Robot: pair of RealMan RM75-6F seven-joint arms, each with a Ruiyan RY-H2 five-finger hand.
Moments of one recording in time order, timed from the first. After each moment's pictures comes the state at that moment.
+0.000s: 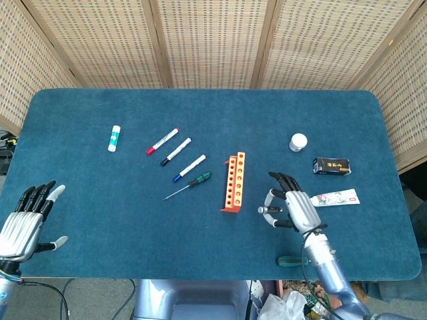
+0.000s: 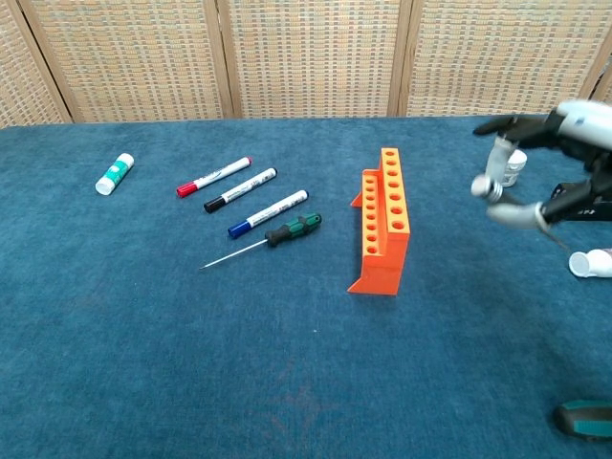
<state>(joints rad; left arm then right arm) -0.14 -1.01 -0.01 -1.86 1.50 1.40 0.18 0.40 -1.40 0.22 -1.78 -1.29 1.15 0.01</state>
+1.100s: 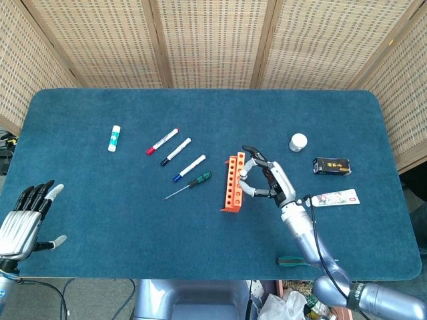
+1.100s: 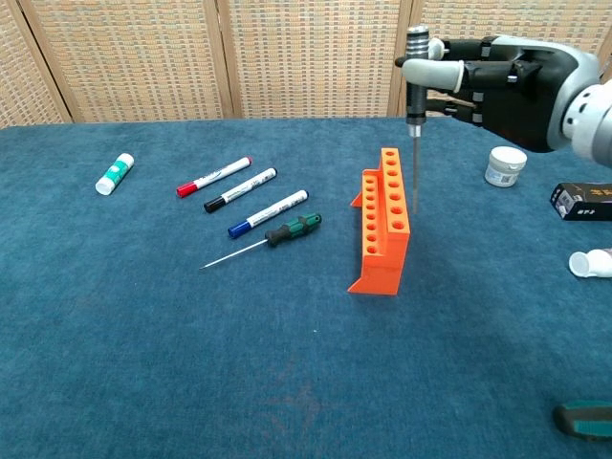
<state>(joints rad) -0.15 -1.00 -0.01 -1.86 1.48 1.38 0.15 0.55 -1.48 0.43 -1.73 -1.18 0.92 0.78</state>
